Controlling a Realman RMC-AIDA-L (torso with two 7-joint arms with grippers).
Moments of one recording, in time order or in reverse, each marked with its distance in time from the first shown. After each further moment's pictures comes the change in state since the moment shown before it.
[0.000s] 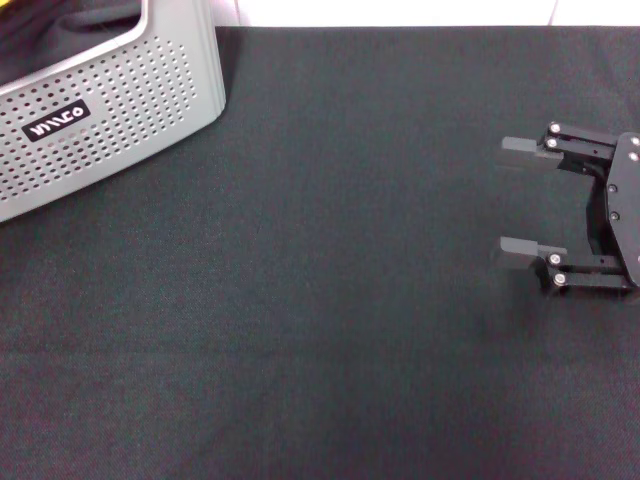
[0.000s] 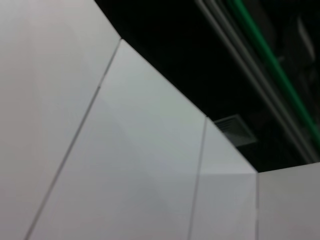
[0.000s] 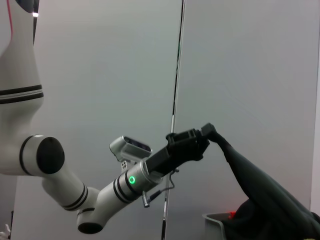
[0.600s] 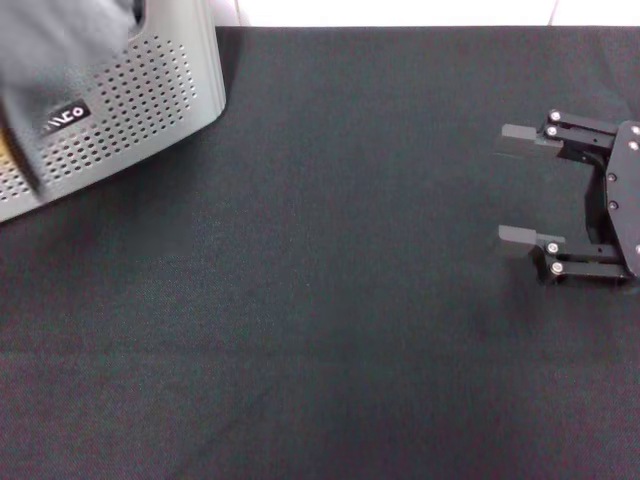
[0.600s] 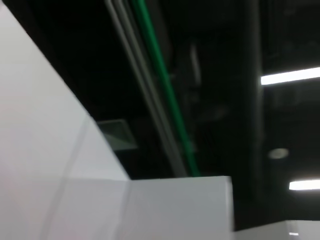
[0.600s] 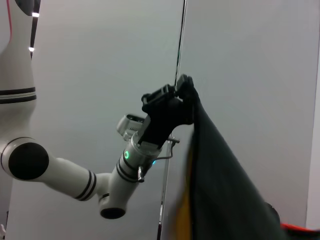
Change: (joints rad) left arm 0.055 0.009 0.498 0.268 -0.381 0.004 -0.224; right arm 0.010 0.000 0.000 0.004 0.013 0.007 -0.015
